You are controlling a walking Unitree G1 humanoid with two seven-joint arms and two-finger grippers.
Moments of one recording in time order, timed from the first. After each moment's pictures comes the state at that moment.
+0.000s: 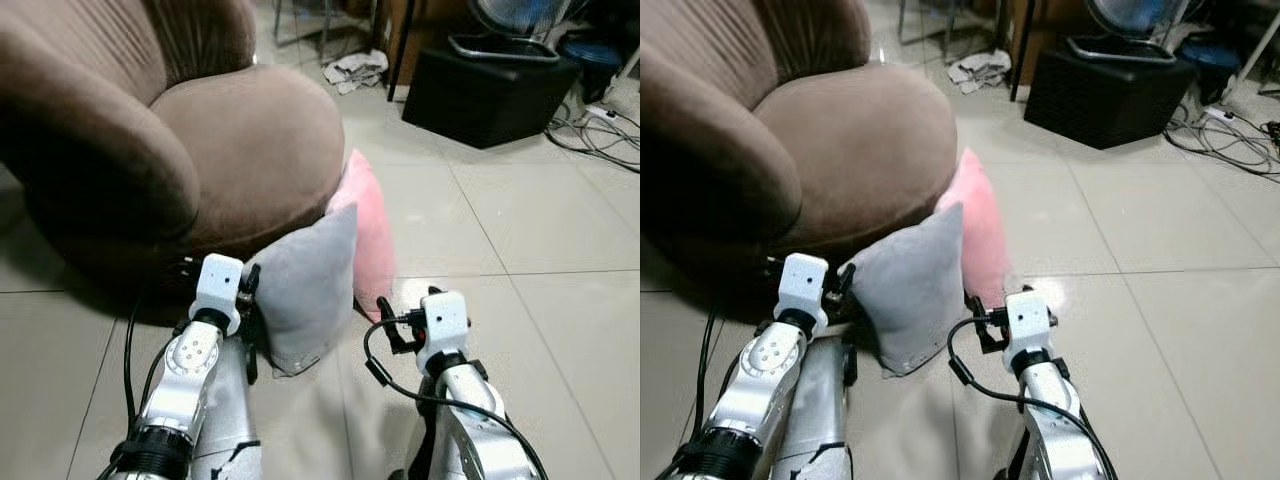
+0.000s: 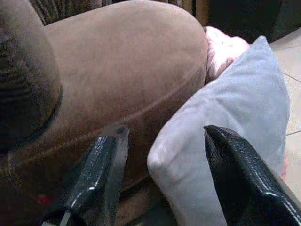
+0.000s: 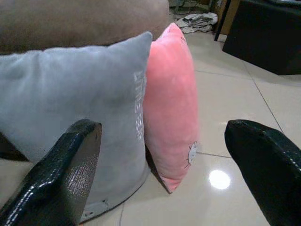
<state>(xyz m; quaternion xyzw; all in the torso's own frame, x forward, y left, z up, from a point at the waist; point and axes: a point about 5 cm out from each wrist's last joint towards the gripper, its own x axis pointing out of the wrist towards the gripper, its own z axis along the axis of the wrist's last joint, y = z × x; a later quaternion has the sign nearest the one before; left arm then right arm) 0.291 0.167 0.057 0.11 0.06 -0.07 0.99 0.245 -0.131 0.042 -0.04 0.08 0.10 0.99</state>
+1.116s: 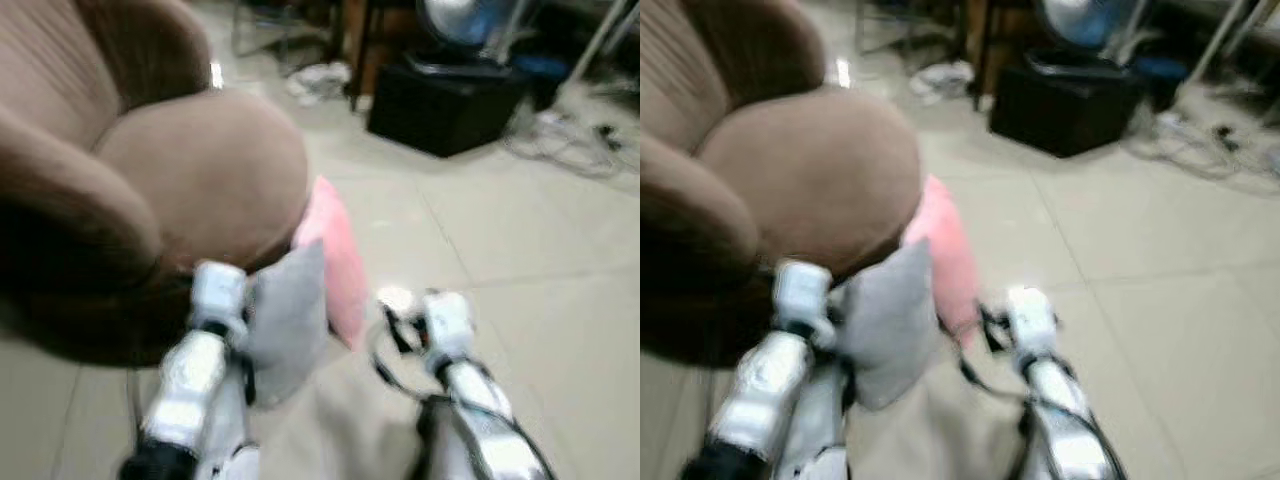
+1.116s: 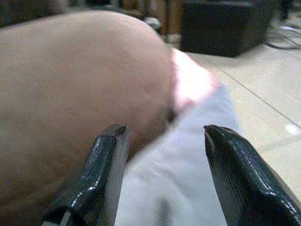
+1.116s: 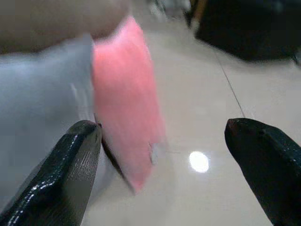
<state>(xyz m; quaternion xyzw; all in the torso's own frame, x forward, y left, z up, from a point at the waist) 0.278 0.154 0.043 0.06 0.08 -0.09 0.99 0.242 -0.147 0.018 -0.06 0.12 0.10 0.99</state>
